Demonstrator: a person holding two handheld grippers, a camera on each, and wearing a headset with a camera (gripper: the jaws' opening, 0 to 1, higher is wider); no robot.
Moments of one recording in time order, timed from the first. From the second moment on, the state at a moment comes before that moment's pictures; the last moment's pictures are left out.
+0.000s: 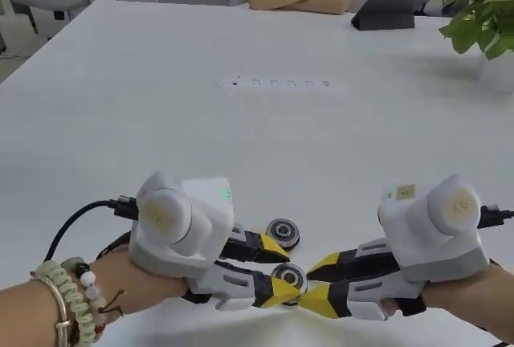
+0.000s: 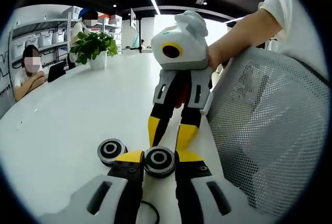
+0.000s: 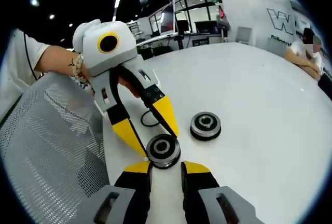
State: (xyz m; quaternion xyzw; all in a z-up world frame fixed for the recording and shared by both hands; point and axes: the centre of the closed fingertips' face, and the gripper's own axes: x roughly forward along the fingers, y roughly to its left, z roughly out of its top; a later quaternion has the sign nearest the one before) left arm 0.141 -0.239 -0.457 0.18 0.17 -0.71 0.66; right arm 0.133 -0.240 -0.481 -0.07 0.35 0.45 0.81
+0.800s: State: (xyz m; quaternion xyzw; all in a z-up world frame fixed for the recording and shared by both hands) left arm 0.140 -0.238 -0.461 0.20 0.17 -0.71 0.66; right arm 0.132 -0.238 -0.484 -0.11 0.35 0.47 0.81
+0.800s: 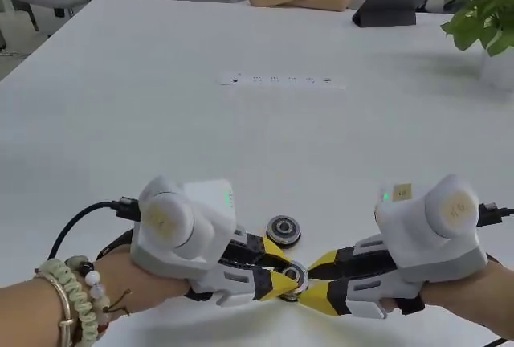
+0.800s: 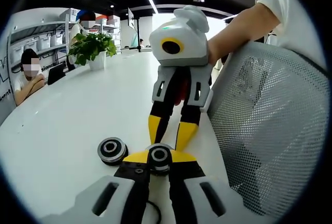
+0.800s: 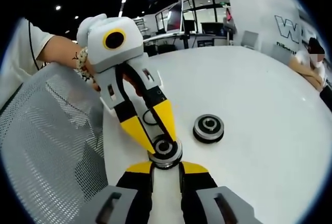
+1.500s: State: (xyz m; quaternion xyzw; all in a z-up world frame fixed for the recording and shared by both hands) left arm 0.141 -0.238 -0.461 0.19 0.16 -0.71 0.66; right arm 0.137 -0.246 -0.484 -0.10 0.37 0.44 0.81
